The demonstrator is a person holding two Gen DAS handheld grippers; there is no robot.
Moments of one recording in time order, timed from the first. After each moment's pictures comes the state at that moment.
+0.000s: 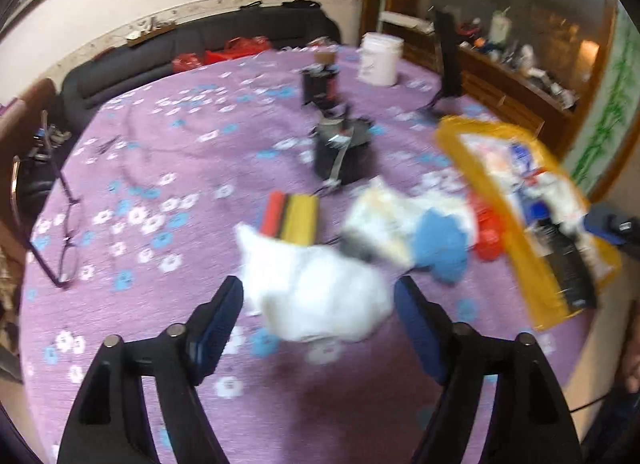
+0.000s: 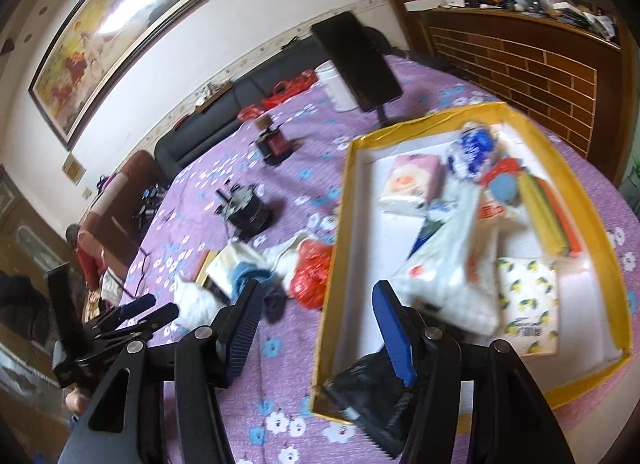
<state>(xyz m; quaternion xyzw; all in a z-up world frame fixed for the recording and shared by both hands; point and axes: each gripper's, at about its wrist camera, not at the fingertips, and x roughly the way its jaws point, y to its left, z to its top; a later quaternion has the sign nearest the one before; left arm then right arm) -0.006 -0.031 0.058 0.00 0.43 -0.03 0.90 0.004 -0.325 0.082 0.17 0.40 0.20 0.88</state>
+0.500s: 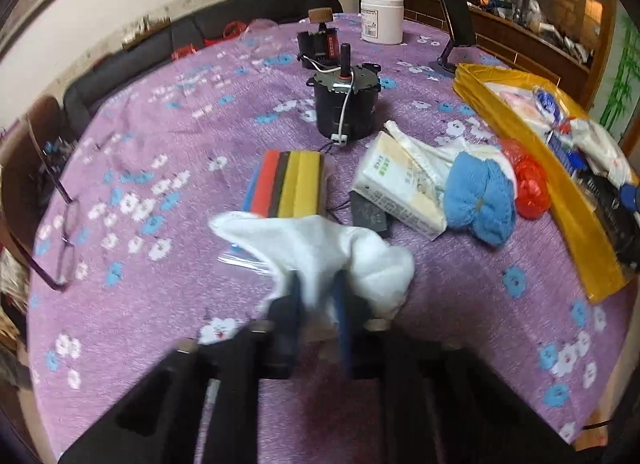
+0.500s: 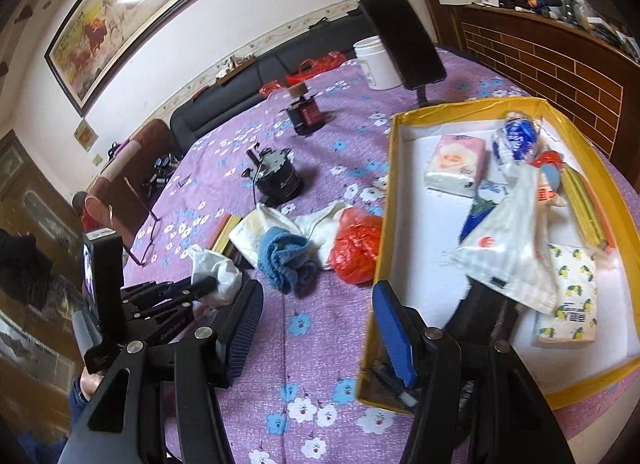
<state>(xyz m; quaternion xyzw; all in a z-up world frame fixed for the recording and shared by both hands) 0.000 -0.044 0.026 0.06 0.46 -0.01 0.89 -0.003 -0.283 0.072 0.13 0.41 0.23 0.87</state>
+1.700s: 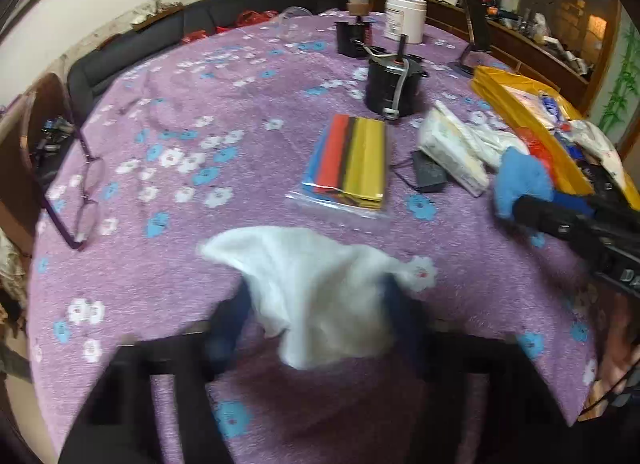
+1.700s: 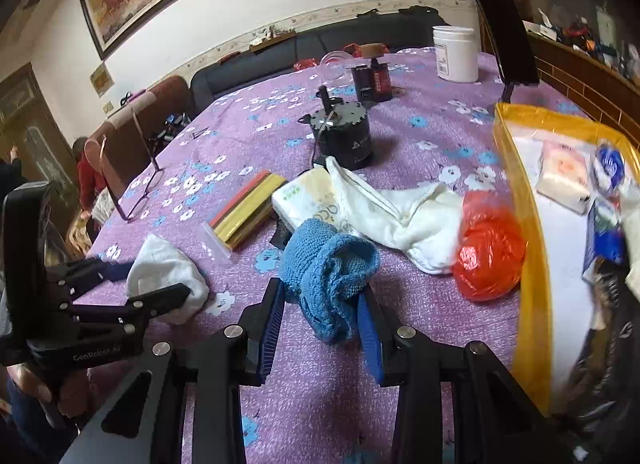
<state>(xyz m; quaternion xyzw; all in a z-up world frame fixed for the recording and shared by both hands) -0.030 0.015 0.021 0.01 0.47 -0.03 0.88 0.007 -0.175 0.019 0.04 0.39 0.26 0.88</state>
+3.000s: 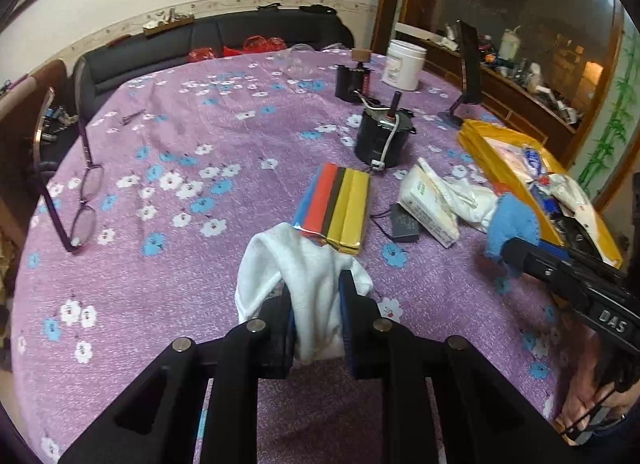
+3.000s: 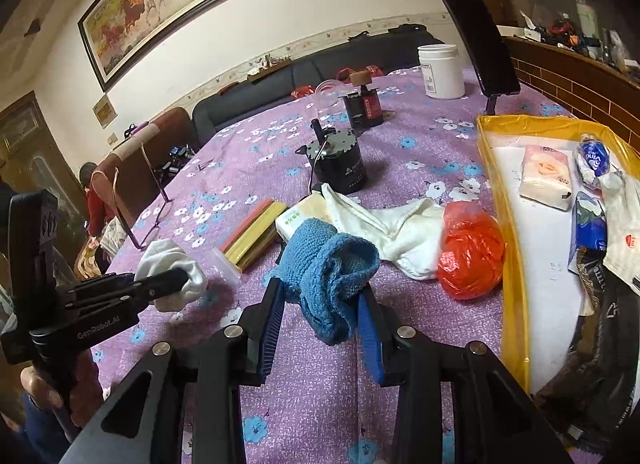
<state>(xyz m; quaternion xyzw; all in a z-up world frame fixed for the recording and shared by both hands) -0.036 0.016 0.044 -0.04 0.41 -0.02 0.91 -0.007 -0.195 0.032 0.08 0.36 0.26 0.89</state>
